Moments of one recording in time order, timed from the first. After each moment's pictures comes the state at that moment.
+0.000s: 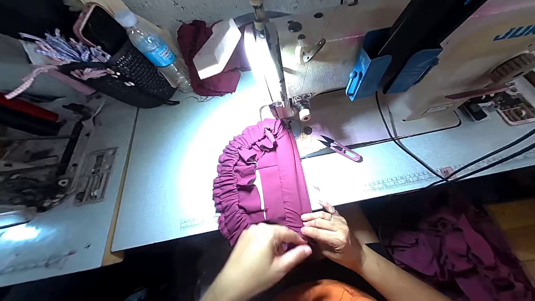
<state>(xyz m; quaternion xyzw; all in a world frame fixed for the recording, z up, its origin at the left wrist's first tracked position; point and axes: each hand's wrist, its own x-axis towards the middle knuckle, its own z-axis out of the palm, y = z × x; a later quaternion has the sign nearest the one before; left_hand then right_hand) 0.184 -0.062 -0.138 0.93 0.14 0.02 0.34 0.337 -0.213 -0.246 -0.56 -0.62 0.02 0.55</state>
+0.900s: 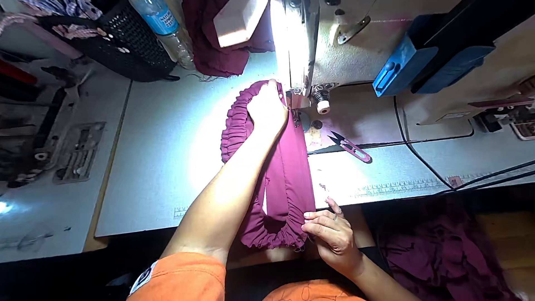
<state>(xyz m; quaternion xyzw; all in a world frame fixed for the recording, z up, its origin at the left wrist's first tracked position) 0.391 0.083 -0.149 0.88 0.45 0.10 0.10 0.324 -0.209 -0.236 -0.62 -0.57 0.02 0.54</state>
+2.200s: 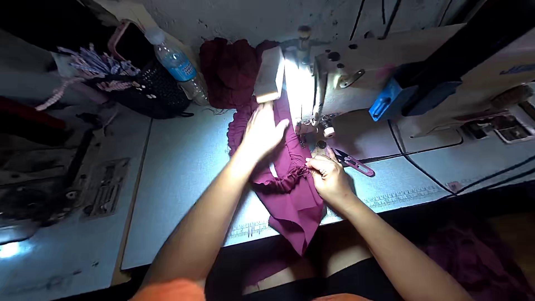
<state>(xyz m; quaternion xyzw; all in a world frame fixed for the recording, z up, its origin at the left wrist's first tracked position) 0.351 0.127 -0.120 0.95 0.22 0.13 0.20 0.402 -0.087 -0.199 -0.73 -0.49 -0.01 0.48</state>
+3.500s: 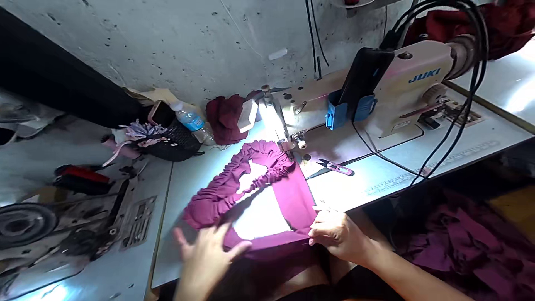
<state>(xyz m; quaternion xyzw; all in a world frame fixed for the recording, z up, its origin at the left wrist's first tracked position) 0.103 0.051 -0.132 0.96 0.27 0.08 -0.04 0.338 -0.190 -0.188 -0.59 -0.63 0.01 0.50</state>
